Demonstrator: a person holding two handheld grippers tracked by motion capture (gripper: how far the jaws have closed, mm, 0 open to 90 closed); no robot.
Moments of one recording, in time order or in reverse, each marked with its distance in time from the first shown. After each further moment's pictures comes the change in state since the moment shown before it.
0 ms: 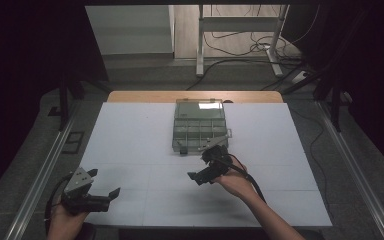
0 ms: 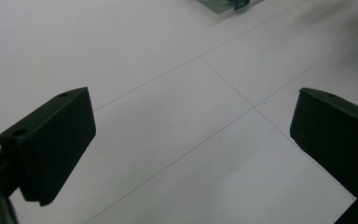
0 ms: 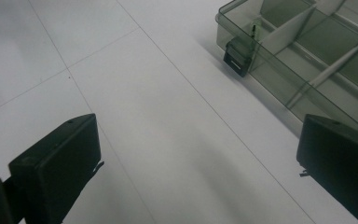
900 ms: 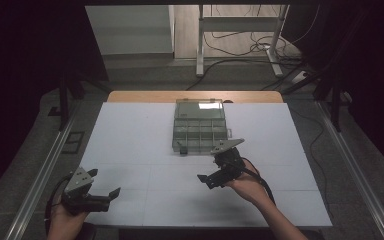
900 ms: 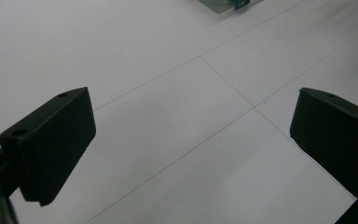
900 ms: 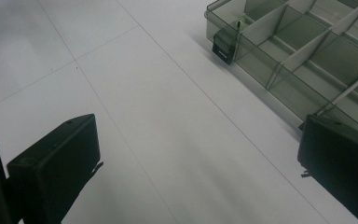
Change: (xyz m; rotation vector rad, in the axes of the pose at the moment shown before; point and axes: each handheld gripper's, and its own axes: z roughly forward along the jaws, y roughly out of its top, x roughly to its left) left arm 0.000 0.000 0.000 0.003 0.000 0.000; right arm -0.003 -0.018 -0.032 -0.037 -0.010 0.009
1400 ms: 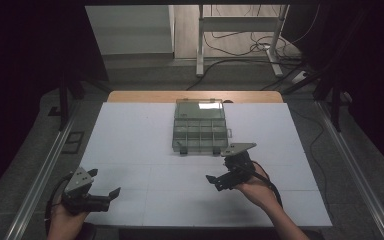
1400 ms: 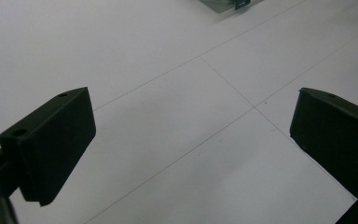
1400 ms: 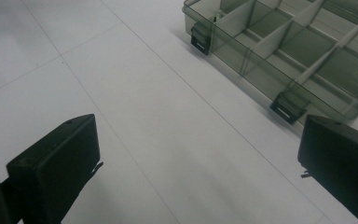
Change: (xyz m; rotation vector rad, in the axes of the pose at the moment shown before) left arm 0.000 0.000 0.000 0.004 0.001 0.001; right arm -0.006 -0.018 -0.019 -0.033 -0.056 0.014
